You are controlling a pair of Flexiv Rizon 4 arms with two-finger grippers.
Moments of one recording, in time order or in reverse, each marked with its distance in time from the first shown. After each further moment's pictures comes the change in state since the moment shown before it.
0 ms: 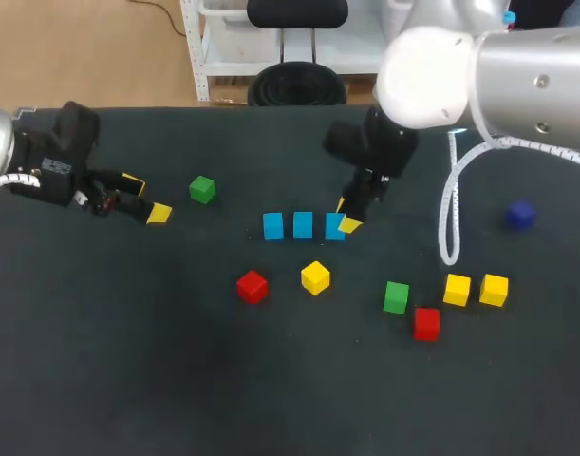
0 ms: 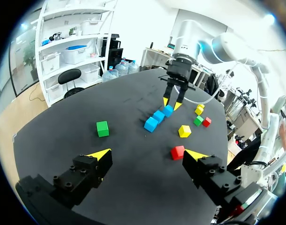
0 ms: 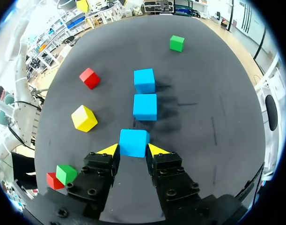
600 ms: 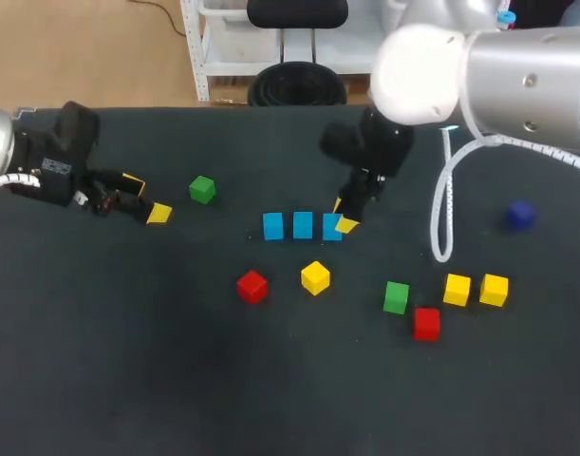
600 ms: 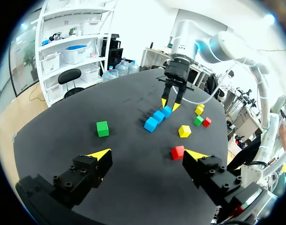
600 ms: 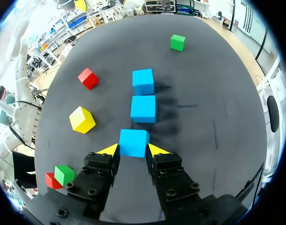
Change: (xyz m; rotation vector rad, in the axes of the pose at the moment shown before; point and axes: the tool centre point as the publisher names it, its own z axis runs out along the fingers) left arm 0.000 0.000 0.000 0.000 0.000 0.000; right arm -0.002 -0.004 0.005 -0.018 0.005 -0.004
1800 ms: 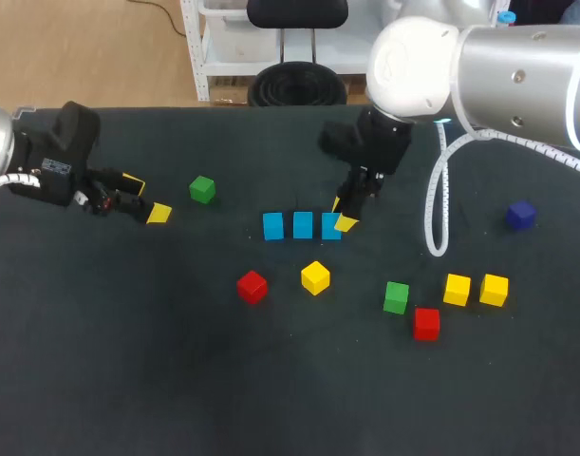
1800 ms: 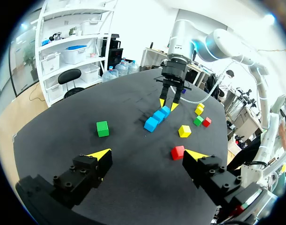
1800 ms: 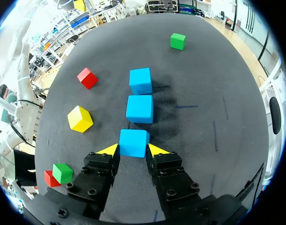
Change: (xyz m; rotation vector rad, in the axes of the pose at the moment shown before) left arm 0.000 0.000 0.000 0.000 0.000 0.000; right arm 0.000 -0.006 0.002 -0.027 0.003 -0.012
